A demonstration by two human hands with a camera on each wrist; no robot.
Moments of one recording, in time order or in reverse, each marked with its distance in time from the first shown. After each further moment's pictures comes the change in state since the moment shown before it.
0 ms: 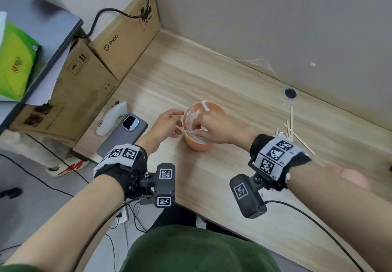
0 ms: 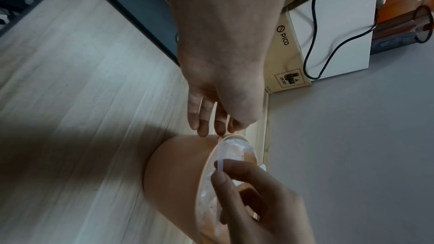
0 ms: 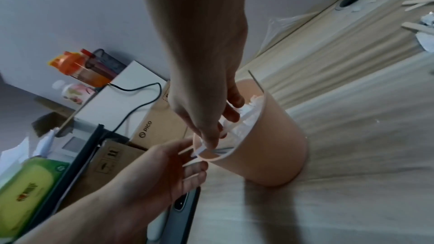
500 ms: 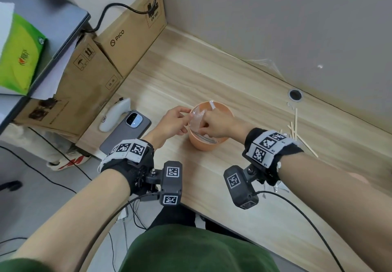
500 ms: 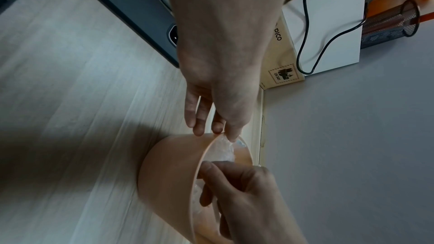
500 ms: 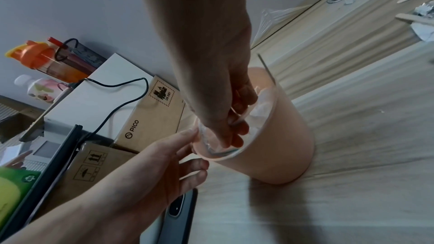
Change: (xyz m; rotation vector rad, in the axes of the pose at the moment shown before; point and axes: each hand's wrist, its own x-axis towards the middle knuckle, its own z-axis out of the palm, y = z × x) left_hand 0.007 -0.002 0.000 0.061 -0.062 0.075; right_hand 0.020 0.001 0.001 0.107 -0.107 0.154
